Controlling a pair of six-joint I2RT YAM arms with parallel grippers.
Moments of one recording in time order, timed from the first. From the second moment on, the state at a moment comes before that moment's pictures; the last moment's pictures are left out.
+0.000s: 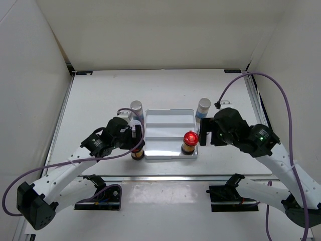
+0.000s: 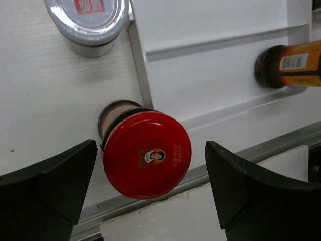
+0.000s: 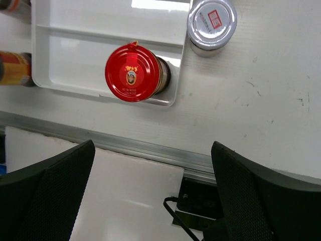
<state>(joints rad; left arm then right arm) -0.66 0.93 0.77 -0.61 -0.06 -0.52 0.80 0.92 1.23 -1.18 0.24 0.57</state>
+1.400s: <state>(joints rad) -0.98 1.43 1.07 -0.64 -0.31 -0.64 0.80 0.88 1.13 -1.19 0.24 0.55</state>
